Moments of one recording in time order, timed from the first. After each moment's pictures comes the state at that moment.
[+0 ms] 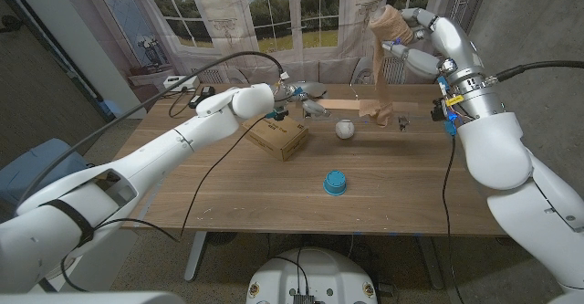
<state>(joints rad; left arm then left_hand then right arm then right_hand) 0.40 0.62 0.80 -1.65 0.37 -0.10 -0.33 0.90 0.01 0.63 -0.13 0.64 1.11 0.12 1.33 0.44 1.05 -0.06 1.56 1.24 1.32 -0.11 1.24 1.21 0.83 -0.10 1.57 0.30 -1.37 -0.62 0.05 -2.54 -0.41 -0.17 -0.18 0.96 0.07 0.34 -0.12 0.21 0.51 -0.03 0.40 0.34 0.59 -0.02 0.58 0.46 0.87 -0.11 0.49 0.83 0.42 -0.05 0.77 0.21</state>
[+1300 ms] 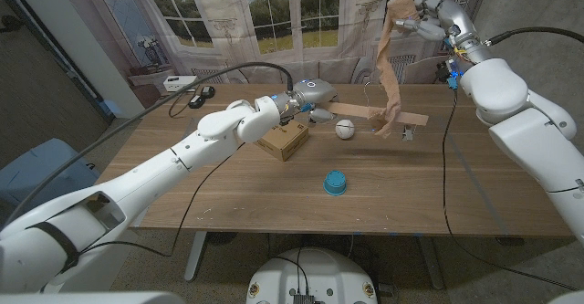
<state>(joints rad) 0.53 0.67 0.78 -1.83 0.80 -0.15 -0.05 0.90 0.01 0.63 -0.13 0.64 1.11 0.12 1.35 0.45 1.05 -0.06 1.56 1.24 1.31 -0.11 1.25 1.21 0.83 -0.10 1.57 0.30 -1.00 -0.77 0.00 -2.22 0.12 -0.35 -0.17 0.96 0.07 0.34 -0.12 0.21 0.51 -0.03 0.40 0.34 0.59 -0.02 0.58 0.45 0.88 -0.12 0.49 0.85 0.42 -0.05 0.79 0.20</state>
